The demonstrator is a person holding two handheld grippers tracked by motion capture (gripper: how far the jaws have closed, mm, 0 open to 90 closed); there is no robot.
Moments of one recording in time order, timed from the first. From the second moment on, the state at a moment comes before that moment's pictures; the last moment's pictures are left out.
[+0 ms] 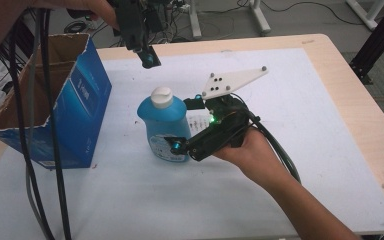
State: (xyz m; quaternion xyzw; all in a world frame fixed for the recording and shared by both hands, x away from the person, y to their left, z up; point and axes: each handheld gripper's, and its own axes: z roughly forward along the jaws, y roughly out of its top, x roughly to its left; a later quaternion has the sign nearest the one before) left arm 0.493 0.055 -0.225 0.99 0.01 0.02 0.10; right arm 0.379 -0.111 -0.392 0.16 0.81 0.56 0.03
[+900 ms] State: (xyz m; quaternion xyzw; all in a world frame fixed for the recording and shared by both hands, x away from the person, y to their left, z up) left arm 0.494 0.061 -0.225 0.99 0.01 0.02 0.10; right arm 0.391 -0.087 -0.389 0.11 0.86 0.50 0.00
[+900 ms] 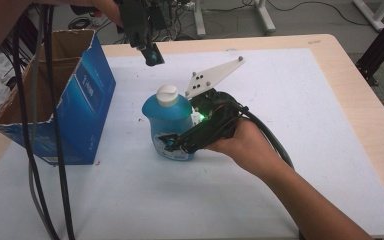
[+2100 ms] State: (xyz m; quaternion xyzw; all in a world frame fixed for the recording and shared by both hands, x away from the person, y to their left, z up) left arm 0.492 0.072 -0.228 0.99 0.03 0.02 0.11; right arm 0.384 -0.089 -0.383 0.08 0.86 0.50 0.05
